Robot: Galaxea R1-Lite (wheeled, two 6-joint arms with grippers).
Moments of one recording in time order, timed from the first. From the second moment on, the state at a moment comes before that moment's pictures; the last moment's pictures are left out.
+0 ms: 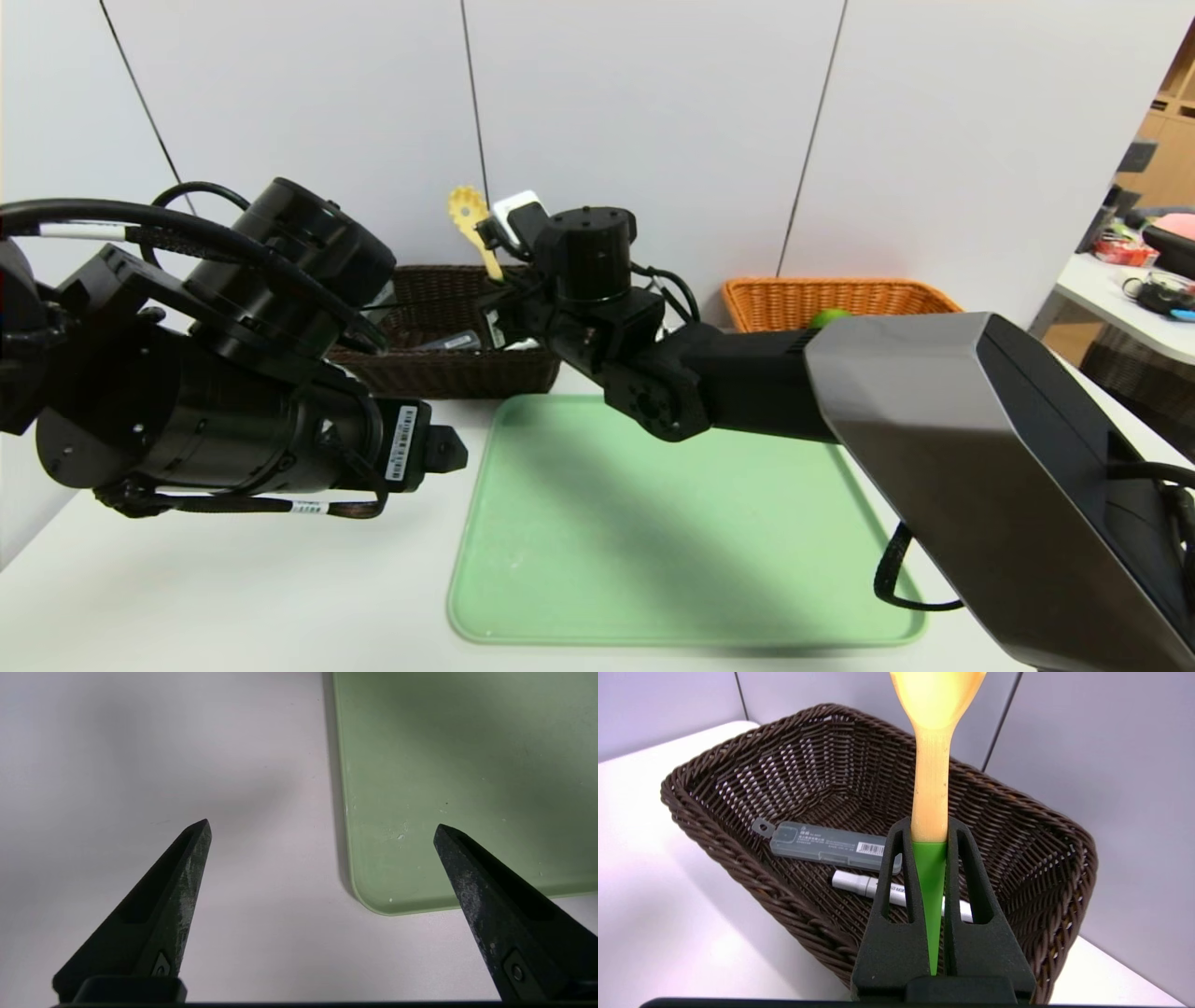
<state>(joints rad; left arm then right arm) -0.66 1.53 -1.23 0.59 0.30 -0.48 0.80 2.41 -1.96 -0.40 -0.15 -0.15</state>
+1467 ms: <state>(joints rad) -0.64 1.38 -1.26 0.56 0.36 -0.42 0.71 2.13 -1.95 -0.02 -0.29 -0.14</state>
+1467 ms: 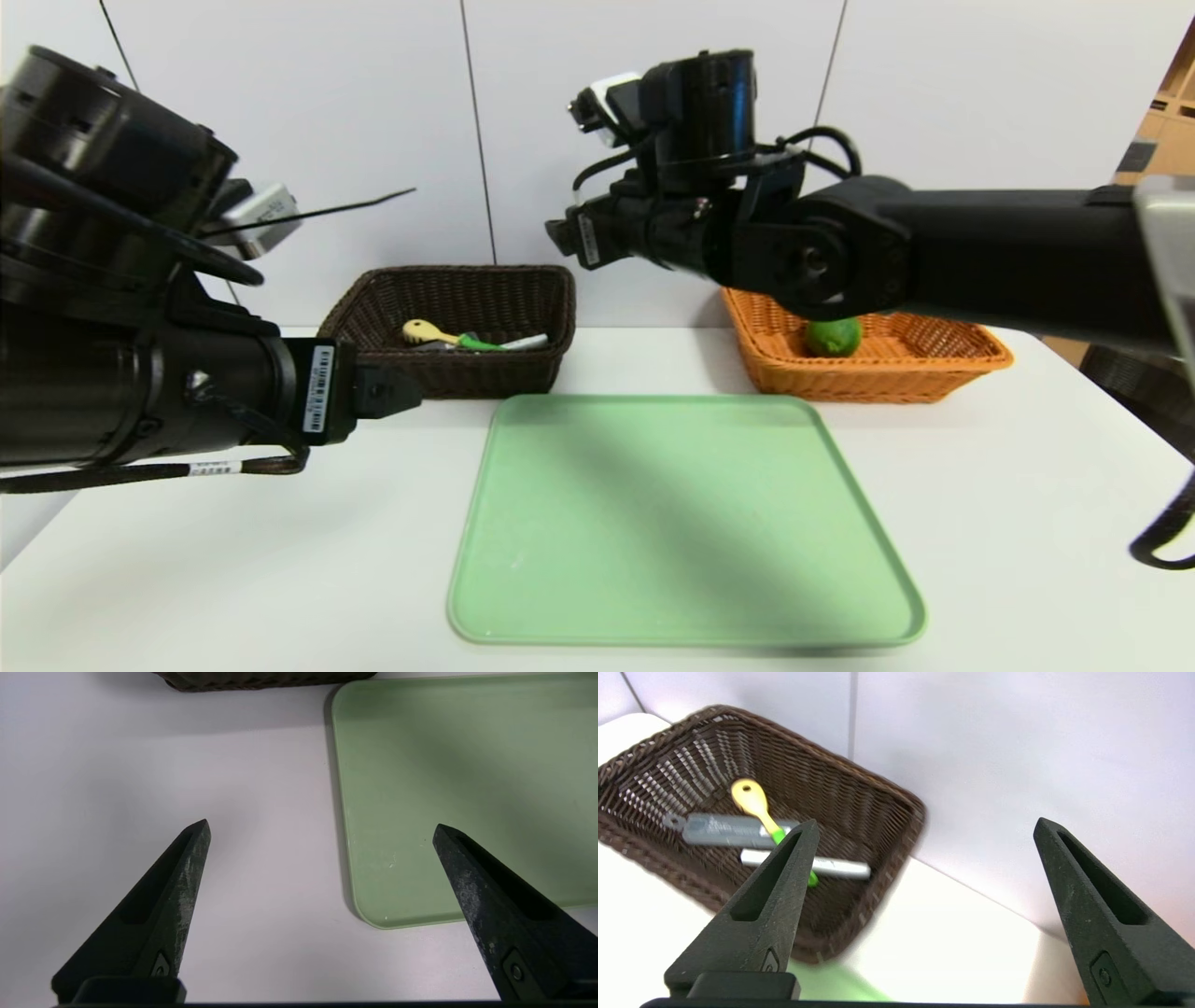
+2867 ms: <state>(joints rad) -0.56 1.09 -1.00 0.57 0.57 -0.34 0.42 0.97 -1.06 0.60 -0.40 0.09</state>
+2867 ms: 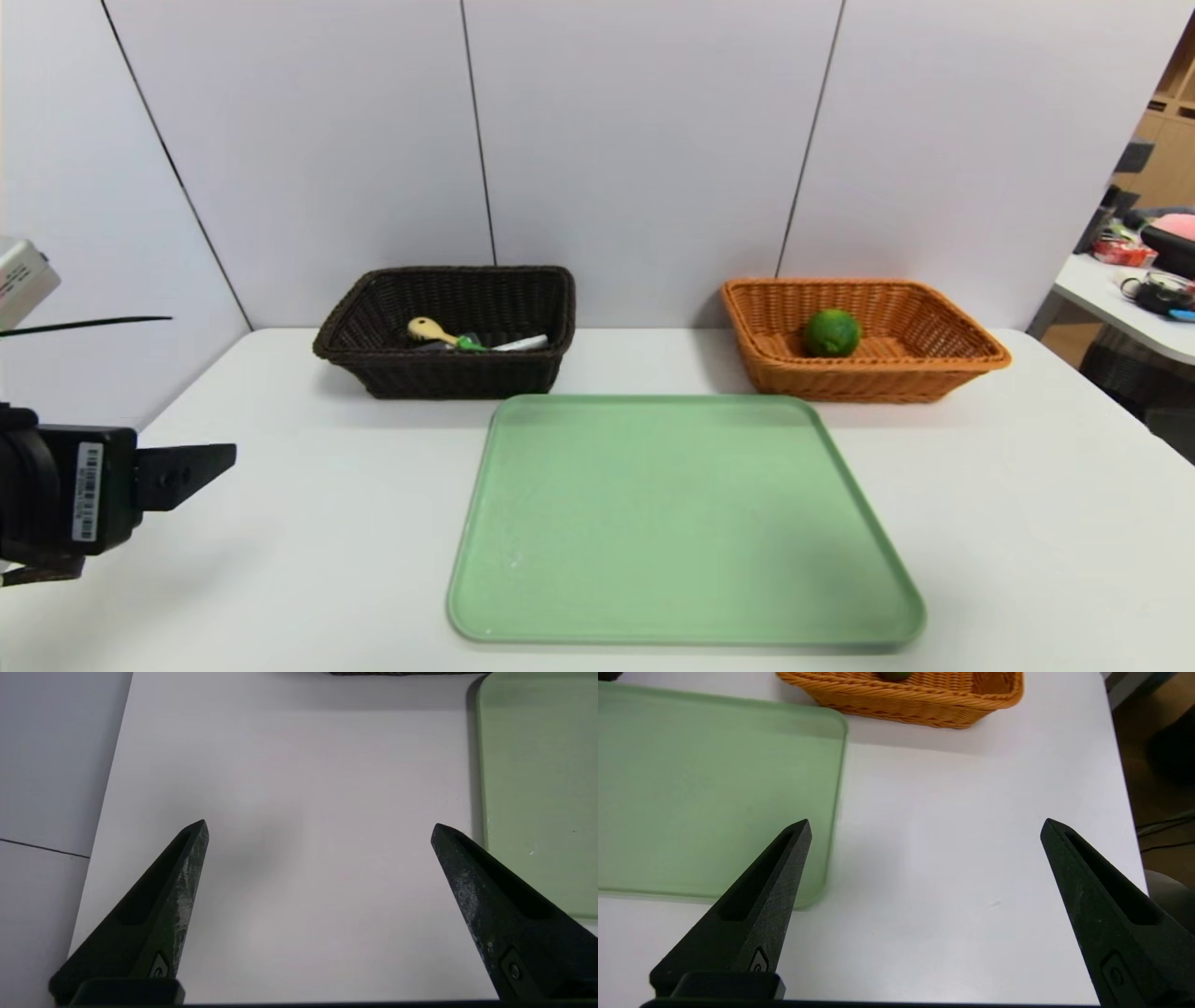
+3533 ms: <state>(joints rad) -0.31 0.81 -0.78 0.55 0.59 -0.27 0.25 0.65 -0.89 0.60 -0.38 0.04</state>
